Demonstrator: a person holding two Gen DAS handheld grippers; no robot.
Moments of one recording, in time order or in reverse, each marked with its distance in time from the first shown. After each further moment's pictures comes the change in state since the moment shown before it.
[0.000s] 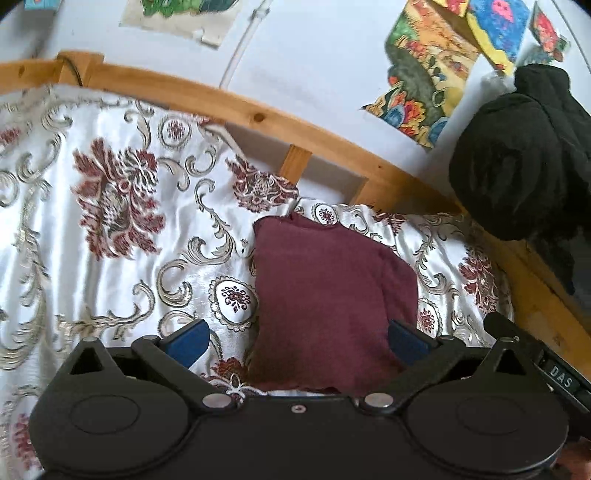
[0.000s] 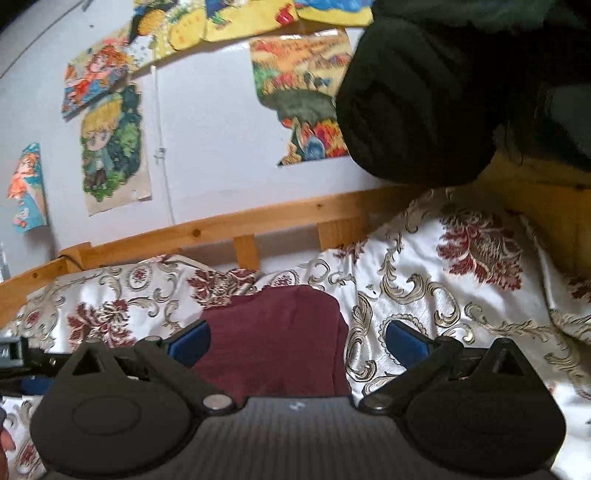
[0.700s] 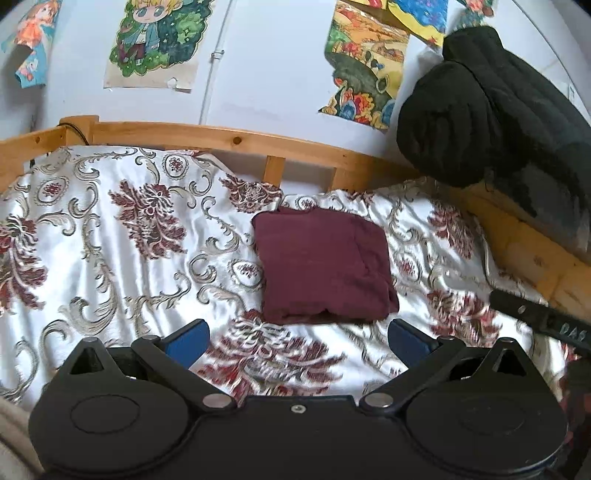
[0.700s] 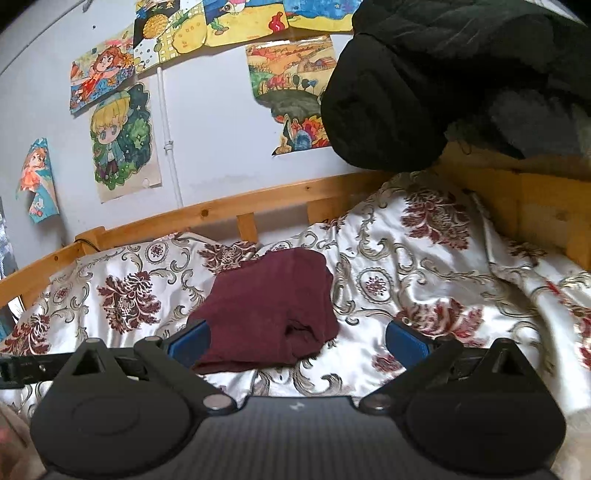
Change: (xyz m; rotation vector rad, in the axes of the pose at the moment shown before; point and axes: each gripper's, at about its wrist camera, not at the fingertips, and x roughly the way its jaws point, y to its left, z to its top) left arm -0.125 -0.026 -0.060 0.226 -0.017 0.037; right arm -0.131 0.018 -0.026 0.033 0.068 -0.055
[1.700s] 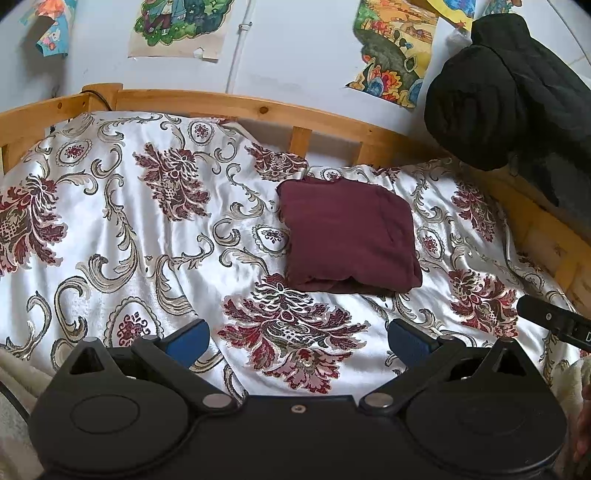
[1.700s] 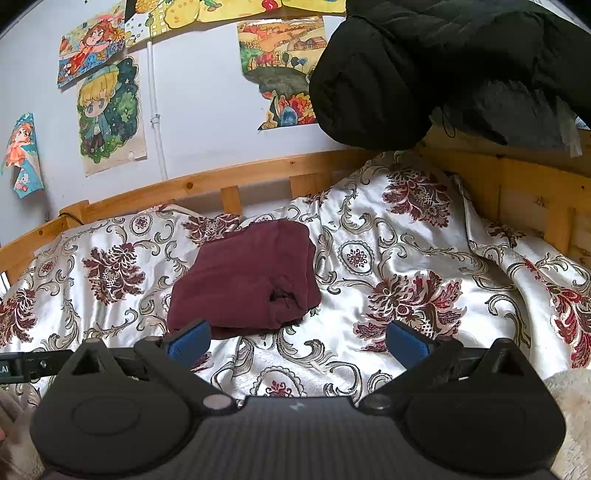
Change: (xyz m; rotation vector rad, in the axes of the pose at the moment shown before) left arm 0.008 0.015 -0.016 -0.060 0.076 0.054; right arm -0.007 0.006 -0.012 -0.020 0.081 -0.065
